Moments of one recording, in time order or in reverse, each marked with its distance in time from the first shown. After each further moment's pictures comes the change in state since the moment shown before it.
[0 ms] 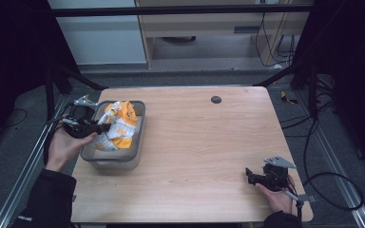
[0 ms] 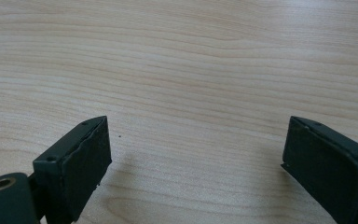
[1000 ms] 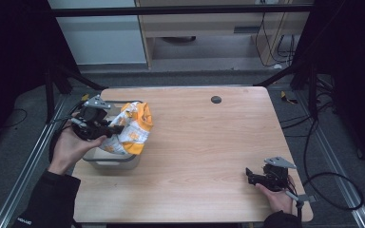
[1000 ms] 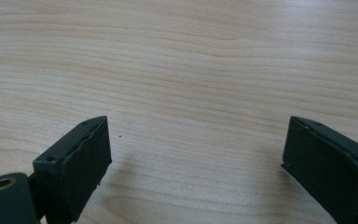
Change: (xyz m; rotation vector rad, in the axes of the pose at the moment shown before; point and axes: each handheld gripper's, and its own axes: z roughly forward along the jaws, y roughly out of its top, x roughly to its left) left arm -0.042 0.020 -0.015 -0.013 -0.100 0.136; right arm 0.000 0.000 0.000 -0.001 -0.003 0.001
